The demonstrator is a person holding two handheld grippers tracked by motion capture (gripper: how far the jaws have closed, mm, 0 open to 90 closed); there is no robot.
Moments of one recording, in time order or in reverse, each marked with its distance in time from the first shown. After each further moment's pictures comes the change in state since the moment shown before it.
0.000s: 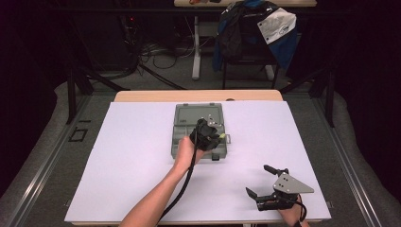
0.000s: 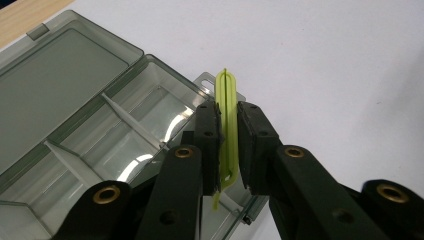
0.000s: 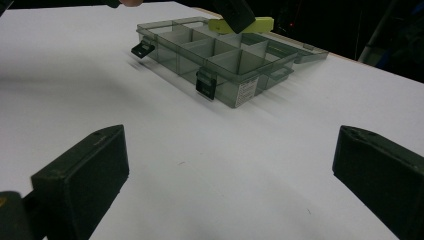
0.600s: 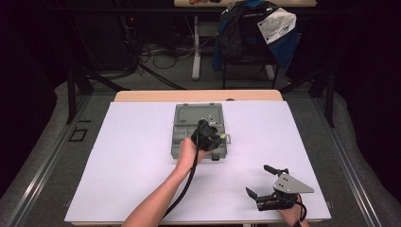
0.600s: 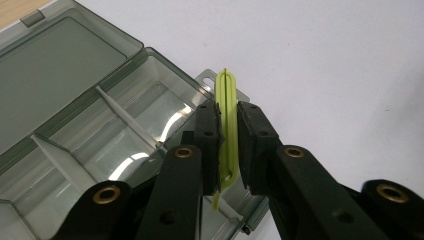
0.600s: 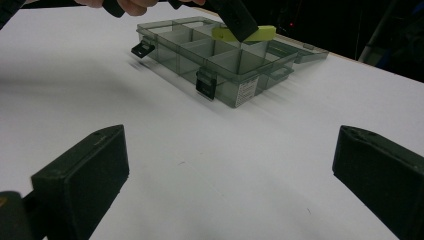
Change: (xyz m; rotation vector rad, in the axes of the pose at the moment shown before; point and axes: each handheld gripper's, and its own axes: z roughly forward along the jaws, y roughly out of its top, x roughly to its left) left arm 0.000 -0.002 0.009 0.003 0.008 -0.043; right arm 0.000 0.000 0.000 0.000 0.000 0.000
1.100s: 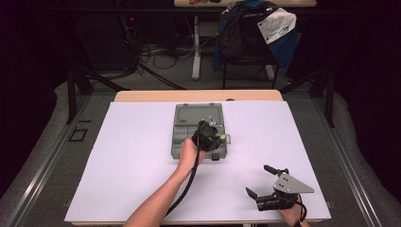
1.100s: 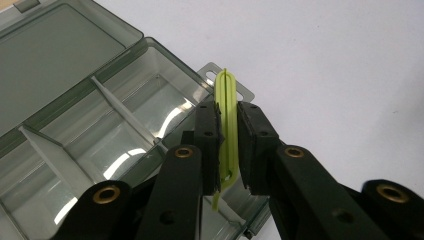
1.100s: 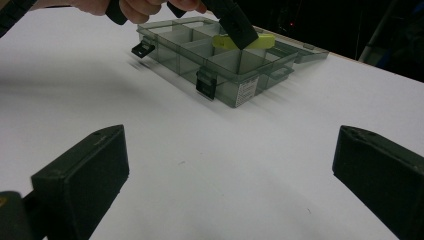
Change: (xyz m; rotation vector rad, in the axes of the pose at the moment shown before) left arm 0.002 -0.003 0.008 0.014 0.000 -0.031; right arm 0.000 0.000 0.000 0.001 0.002 0.001
